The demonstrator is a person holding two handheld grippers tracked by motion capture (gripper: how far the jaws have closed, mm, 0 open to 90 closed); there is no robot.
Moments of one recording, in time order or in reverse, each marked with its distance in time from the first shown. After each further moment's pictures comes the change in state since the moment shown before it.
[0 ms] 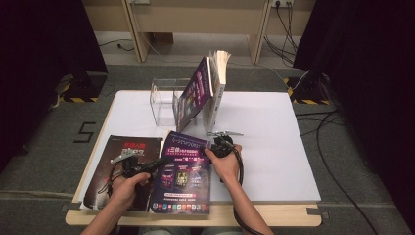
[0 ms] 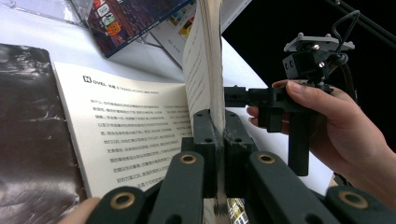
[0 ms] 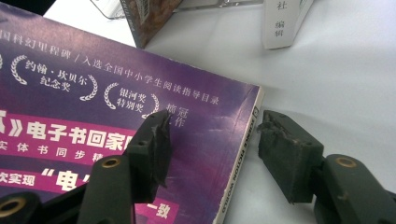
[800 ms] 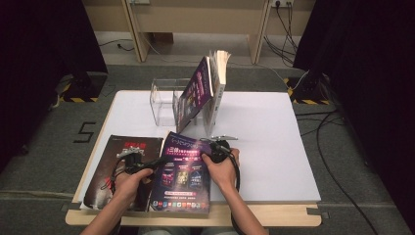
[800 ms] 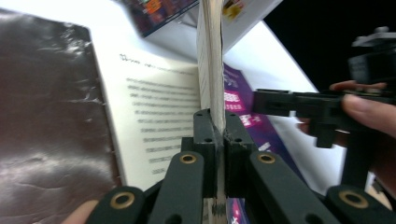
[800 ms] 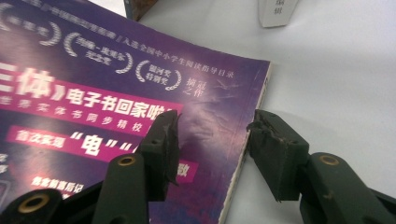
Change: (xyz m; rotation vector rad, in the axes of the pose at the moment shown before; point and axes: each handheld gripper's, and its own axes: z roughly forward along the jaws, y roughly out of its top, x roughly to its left) left arm 0.002 0.006 0.010 0.072 0.122 -0.039; right arm 0.020 -0.012 -0.007 0.025 -0.122 -0.054
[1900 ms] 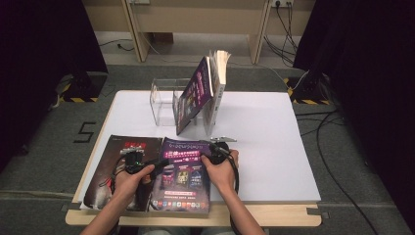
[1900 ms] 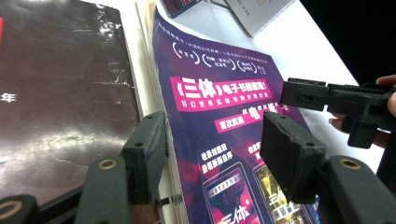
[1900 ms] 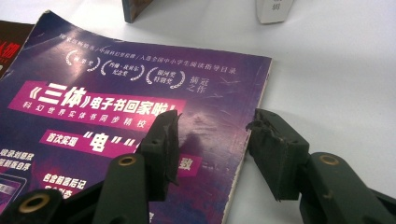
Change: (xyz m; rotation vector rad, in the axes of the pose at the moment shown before) left arm 0.001 0.006 0.005 0.102 0.140 -0.027; right arm 0.005 -0.005 -0.001 -0.006 -0.029 0.002
